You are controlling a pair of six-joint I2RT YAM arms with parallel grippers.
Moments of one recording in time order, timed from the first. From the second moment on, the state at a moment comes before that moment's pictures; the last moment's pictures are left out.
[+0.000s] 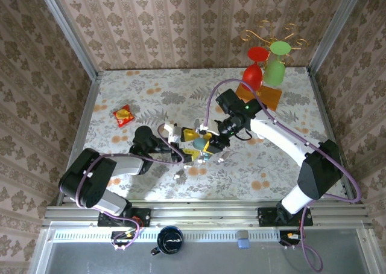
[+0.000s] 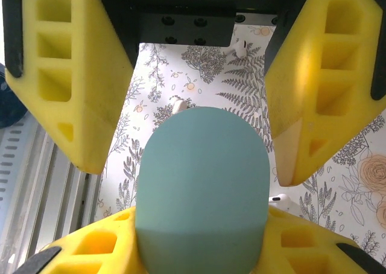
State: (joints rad) left arm -0.57 1.49 0.42 1.16 1.09 -0.17; right arm 0.58 1.59 1.36 -0.95 -0.65 -0.84
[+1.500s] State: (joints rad) left arm -0.57 1.51 0.42 1.16 1.09 -0.17; right arm 0.59 1.59 1.36 -0.92 -0.67 -0.81
